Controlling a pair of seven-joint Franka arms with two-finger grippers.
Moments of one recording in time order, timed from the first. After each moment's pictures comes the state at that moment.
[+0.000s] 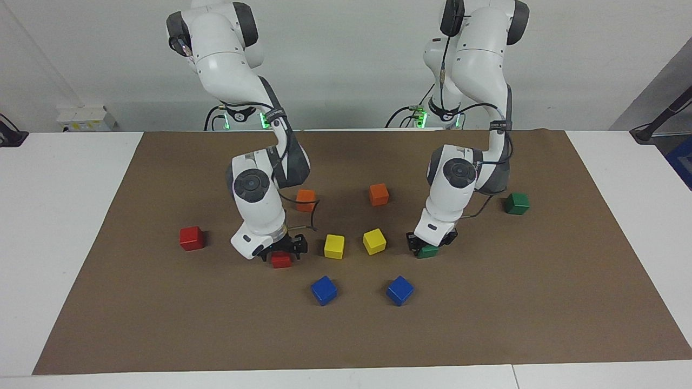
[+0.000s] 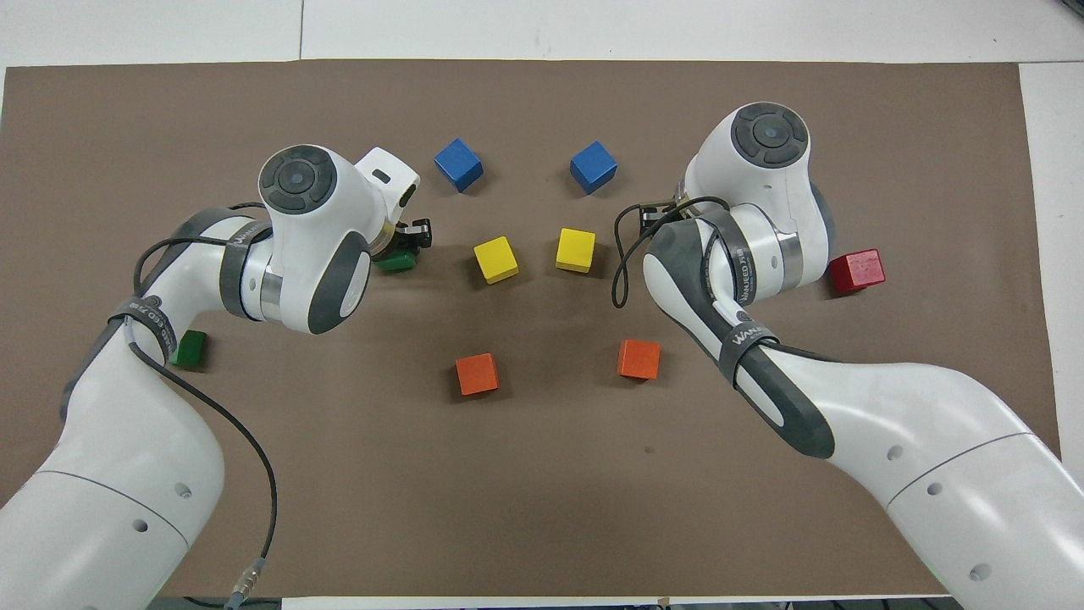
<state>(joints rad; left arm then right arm) -0.36 0.46 -0.01 -1.75 0.00 2.25 -0.45 0.26 0.56 0.02 -1.60 0.01 2.15 0.27</state>
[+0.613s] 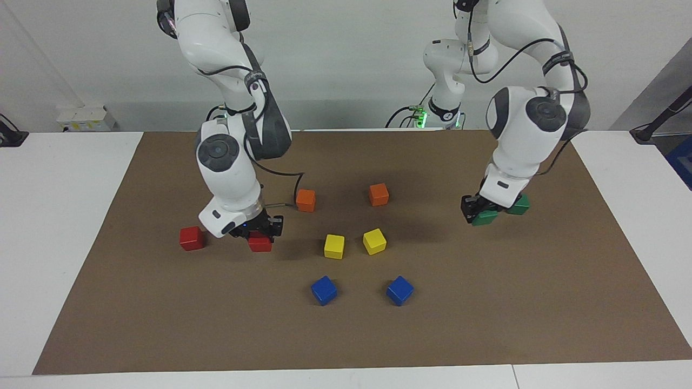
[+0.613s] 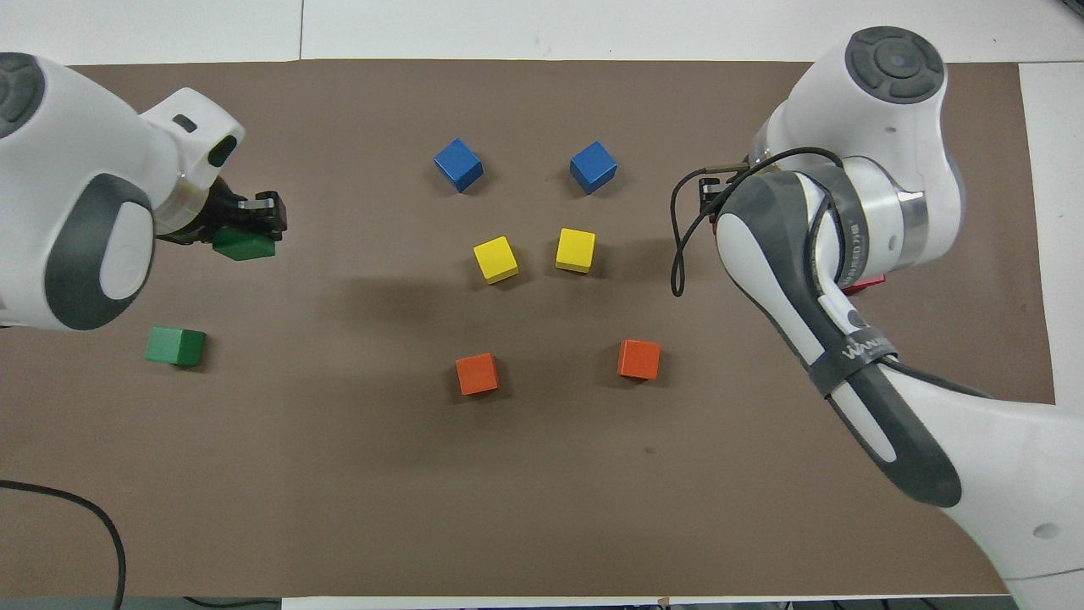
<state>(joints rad) -0.17 0.17 0.01 -1.74 0.00 1.91 -0.20 0.19 0.40 0.02 -1.54 0.01 1.91 0.20</state>
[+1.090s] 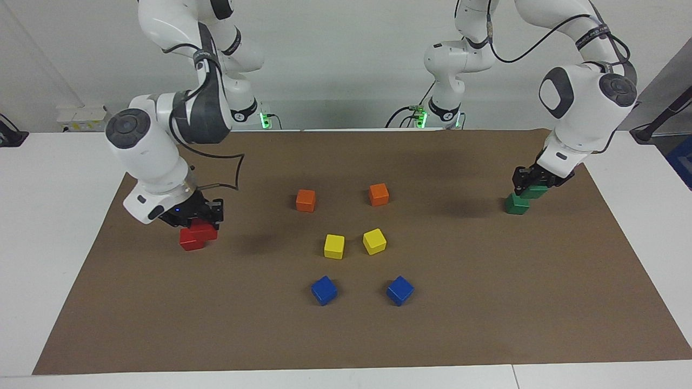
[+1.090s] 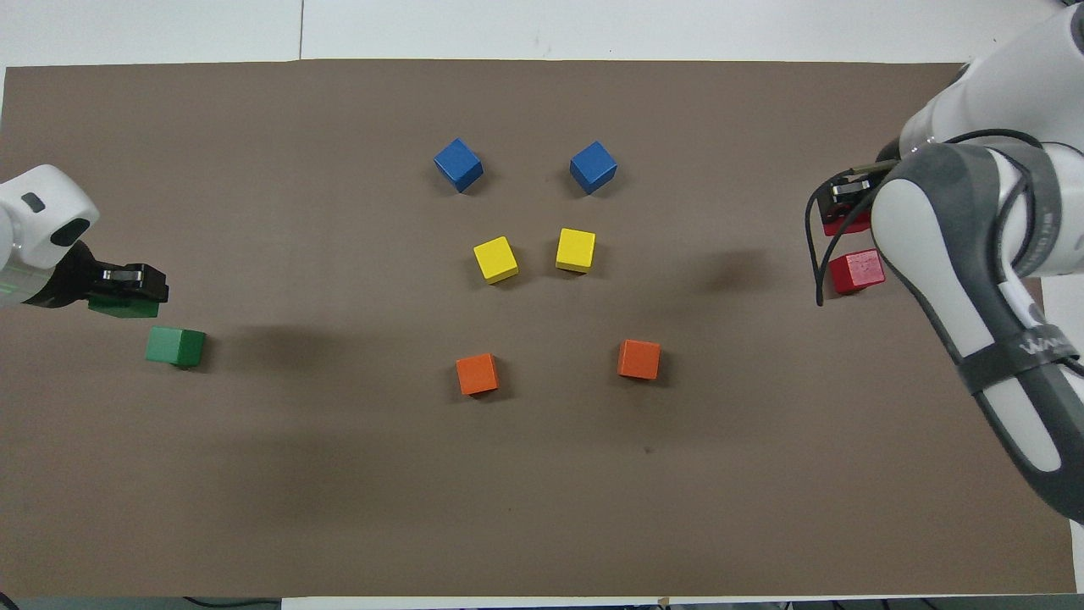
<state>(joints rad) 0.08 0.01 0.01 -2.00 0.00 2.00 0.17 0.00 0.27 0.01 -1.62 0.01 1.84 -0.10</state>
